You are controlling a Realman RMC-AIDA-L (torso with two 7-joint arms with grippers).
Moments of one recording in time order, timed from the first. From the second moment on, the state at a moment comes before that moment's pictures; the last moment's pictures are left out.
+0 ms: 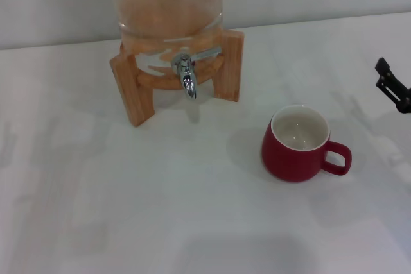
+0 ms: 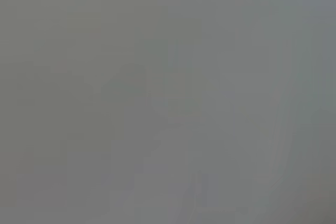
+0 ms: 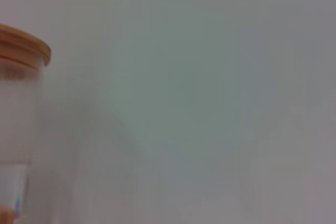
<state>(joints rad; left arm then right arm) -0.35 -2.08 2.52 0.16 -1.18 1.51 -0.22 0.25 2.01 -2.14 -0.18 0.59 -1.38 0.19</state>
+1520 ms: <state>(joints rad) -0.33 -2.08 2.52 0.14 -1.14 1.51 -0.19 0.15 2.01 -2.26 -0.10 0.44 -1.53 0.27</state>
